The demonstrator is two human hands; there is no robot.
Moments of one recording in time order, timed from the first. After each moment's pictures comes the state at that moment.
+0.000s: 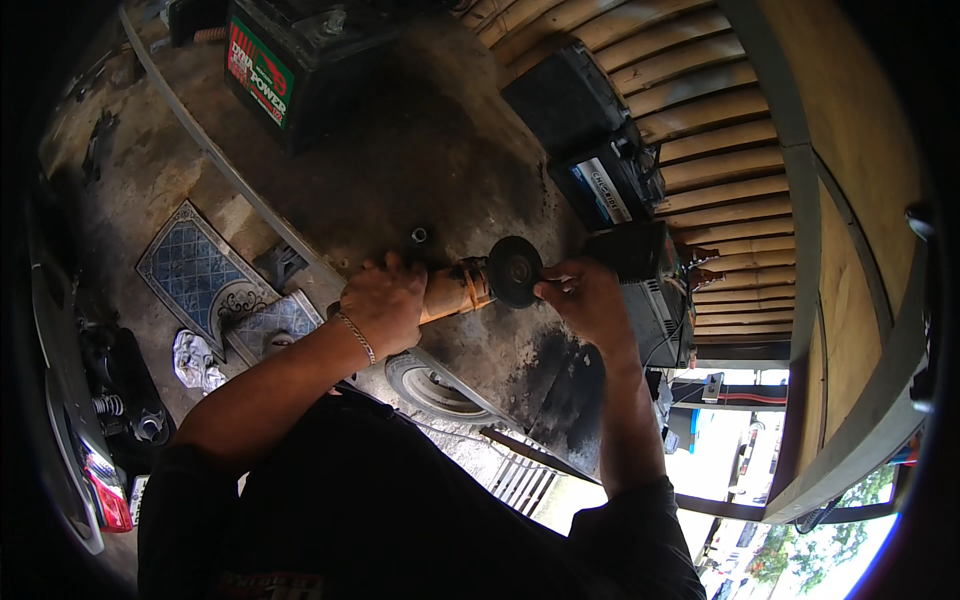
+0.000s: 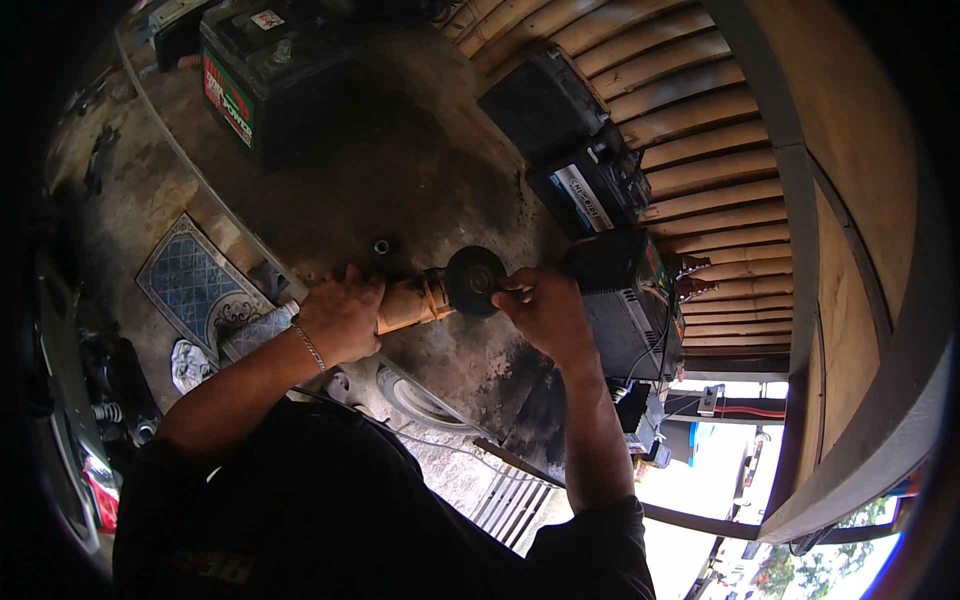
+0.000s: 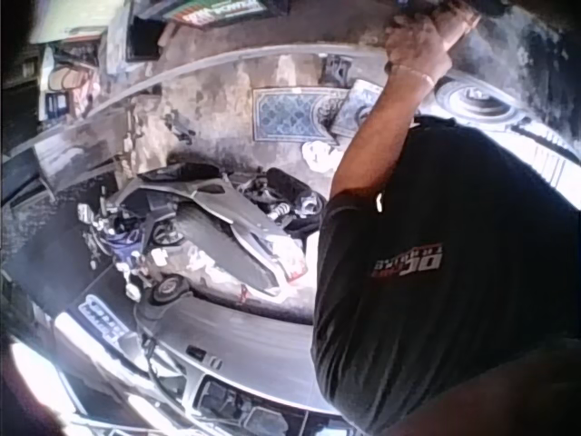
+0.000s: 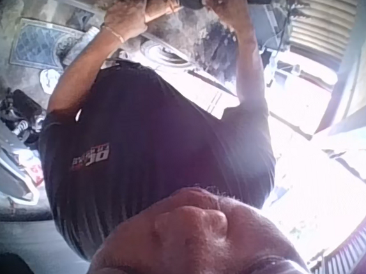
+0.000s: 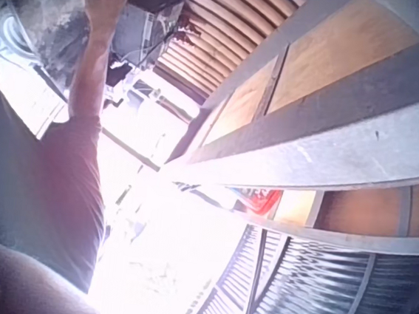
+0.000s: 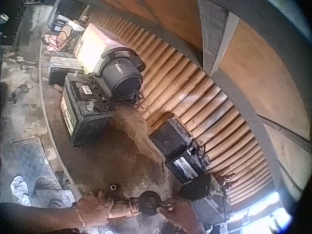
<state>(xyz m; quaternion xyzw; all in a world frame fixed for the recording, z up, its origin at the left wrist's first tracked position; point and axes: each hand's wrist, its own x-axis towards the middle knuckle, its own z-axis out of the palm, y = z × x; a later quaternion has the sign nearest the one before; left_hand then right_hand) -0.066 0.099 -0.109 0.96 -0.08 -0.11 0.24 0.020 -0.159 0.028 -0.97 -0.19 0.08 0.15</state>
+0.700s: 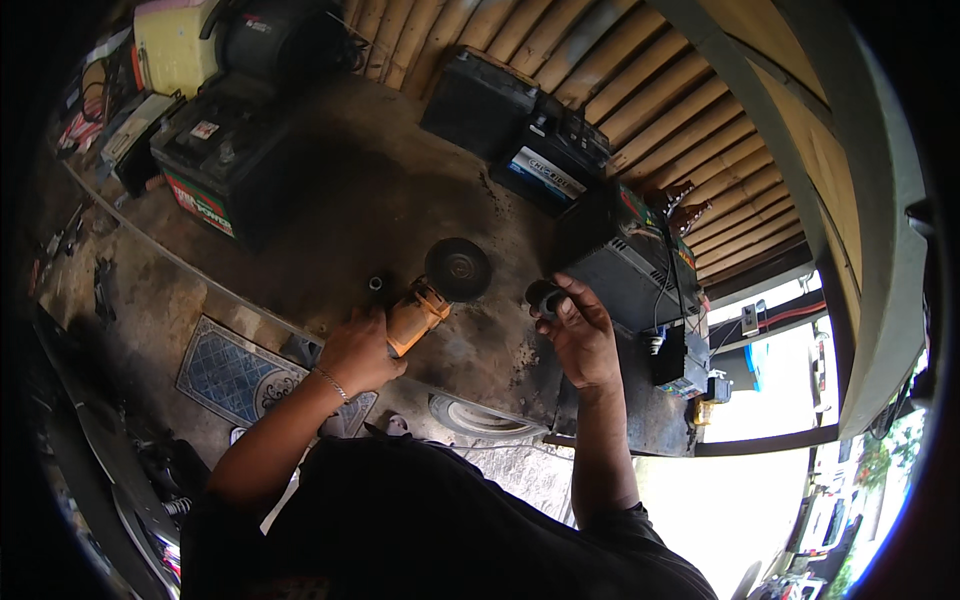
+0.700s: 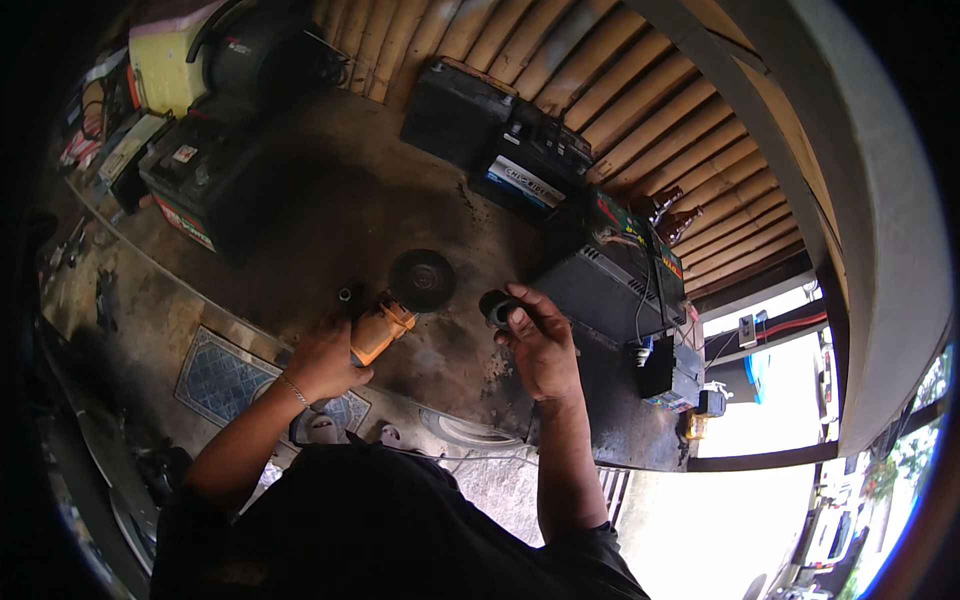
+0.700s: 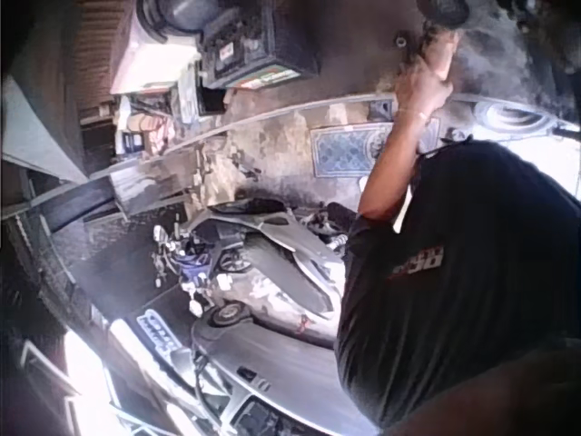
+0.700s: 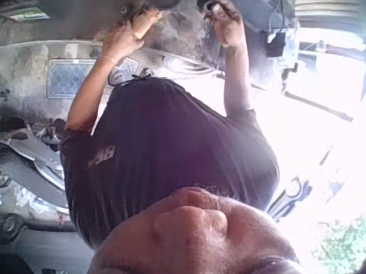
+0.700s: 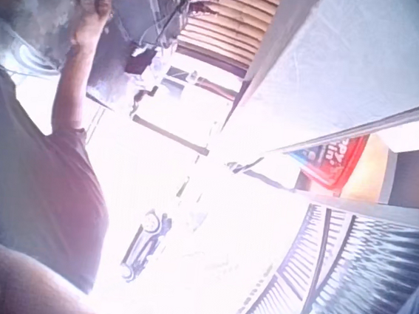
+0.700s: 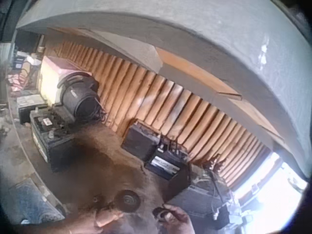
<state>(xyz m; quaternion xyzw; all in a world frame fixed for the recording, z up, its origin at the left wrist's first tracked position) -0.067 0.108 -0.099 0.96 -0.16 -0.05 0.24 -0.066 -0.205 0.011 -0.61 0.00 0.04 0.79</state>
